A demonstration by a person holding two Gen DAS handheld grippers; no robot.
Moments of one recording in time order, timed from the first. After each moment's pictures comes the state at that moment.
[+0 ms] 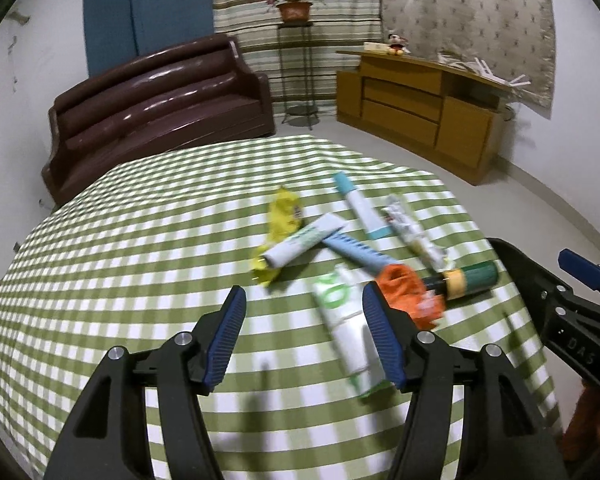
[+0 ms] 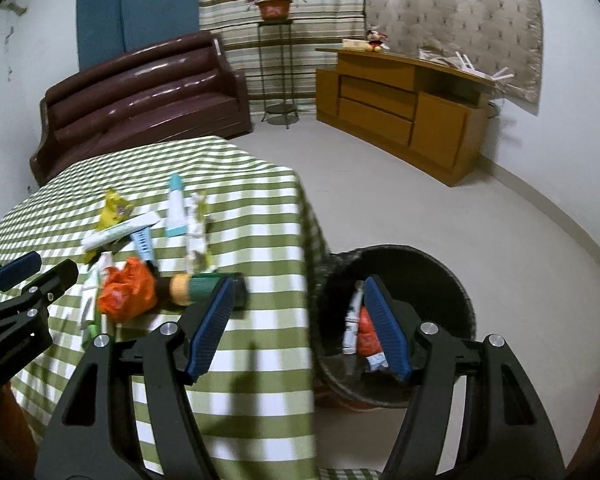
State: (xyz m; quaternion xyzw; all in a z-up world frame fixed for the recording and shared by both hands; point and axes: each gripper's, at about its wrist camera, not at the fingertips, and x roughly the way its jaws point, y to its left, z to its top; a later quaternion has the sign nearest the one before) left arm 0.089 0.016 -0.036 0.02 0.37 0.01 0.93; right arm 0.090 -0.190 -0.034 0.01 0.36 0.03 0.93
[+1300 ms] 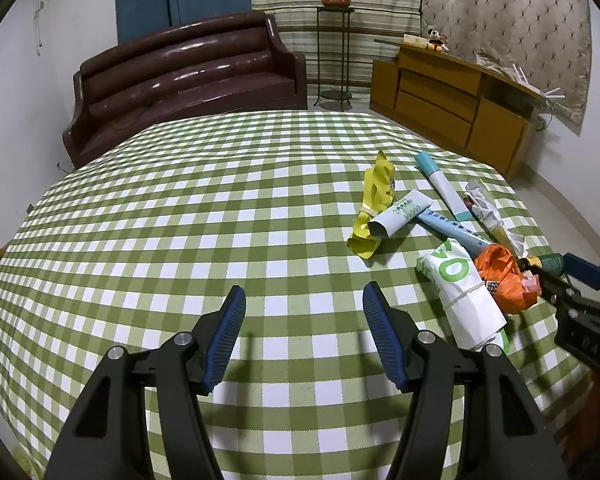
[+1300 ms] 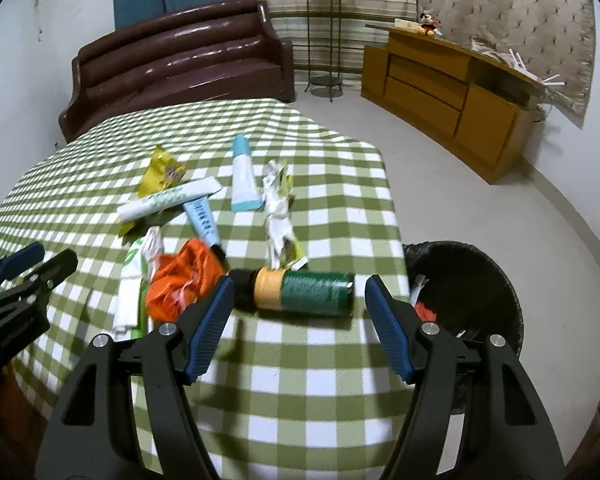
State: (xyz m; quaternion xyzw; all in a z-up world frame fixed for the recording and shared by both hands) left arm 0.087 0.077 -0.054 -0.01 0.39 0.05 0.92; right arm 0.109 -0.141 -0.051 -0.03 0.41 0.10 0.91
